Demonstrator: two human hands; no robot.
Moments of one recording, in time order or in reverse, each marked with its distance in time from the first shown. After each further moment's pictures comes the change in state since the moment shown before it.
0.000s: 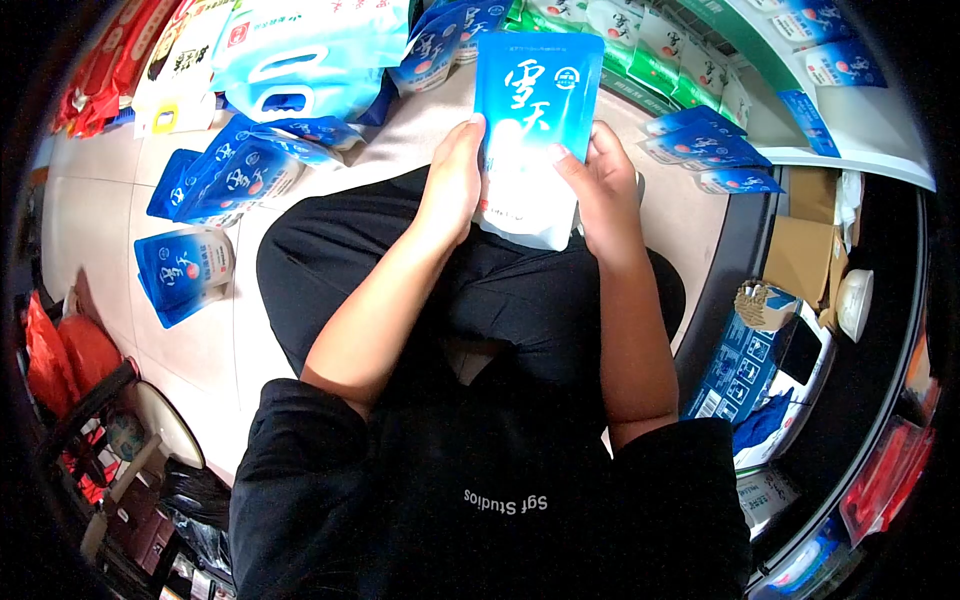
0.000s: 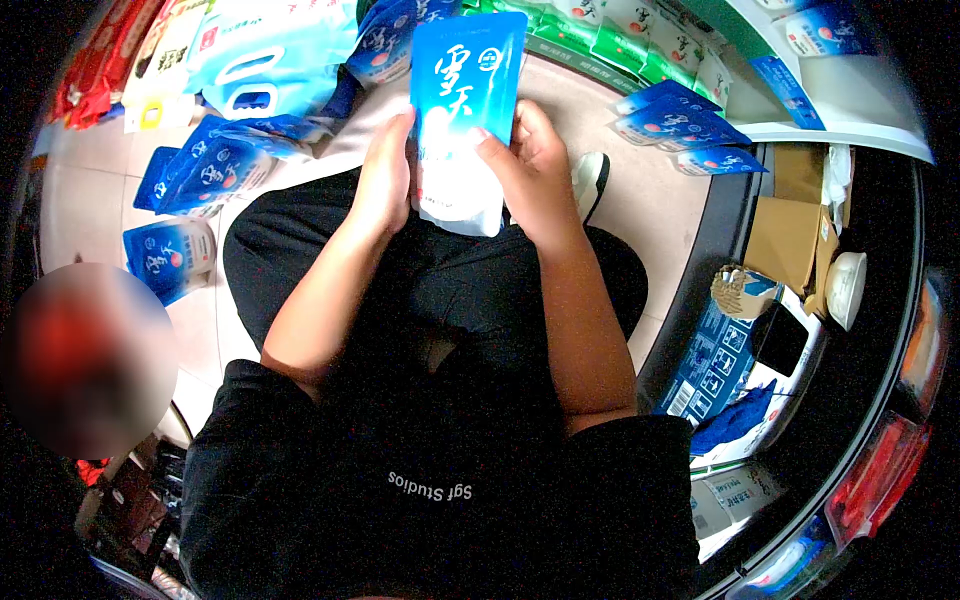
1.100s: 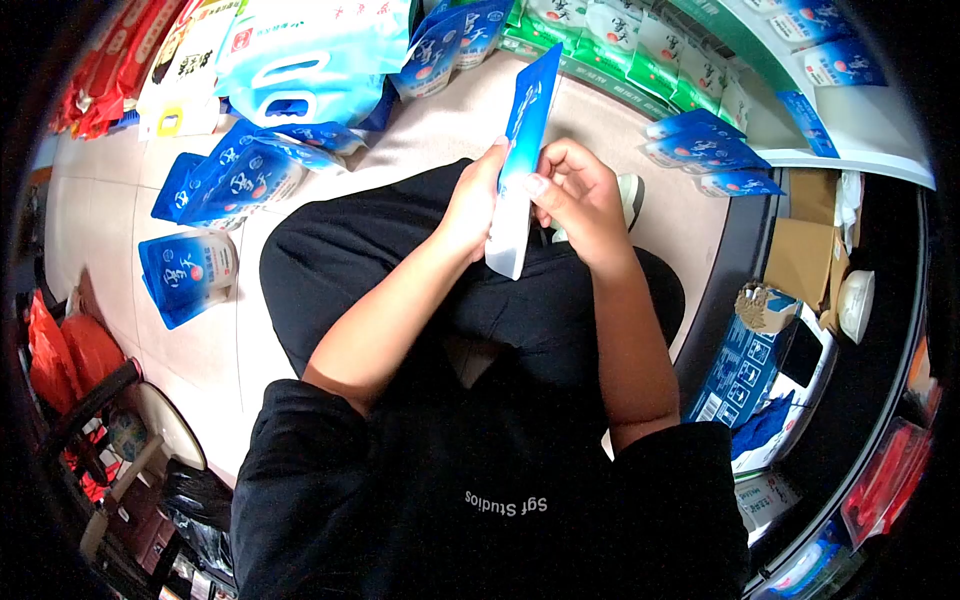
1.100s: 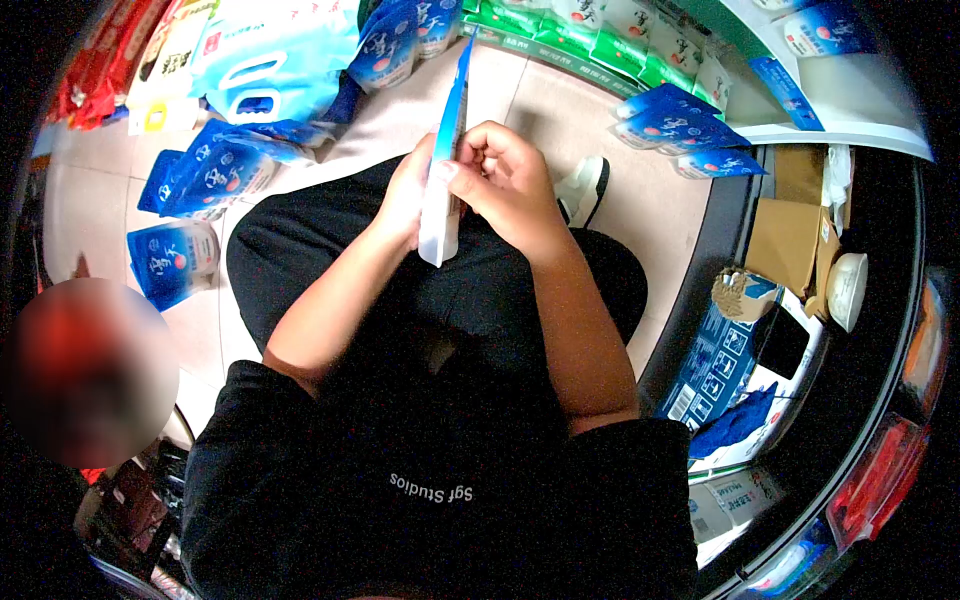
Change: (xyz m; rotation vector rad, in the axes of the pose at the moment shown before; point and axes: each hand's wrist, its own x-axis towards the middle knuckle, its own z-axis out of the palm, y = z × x) left_hand -0.013 -0.008 0.011 -0.310 -0.192 -0.335; right_hand -0.009 -0.005 0.003 0.011 -0.262 0.068
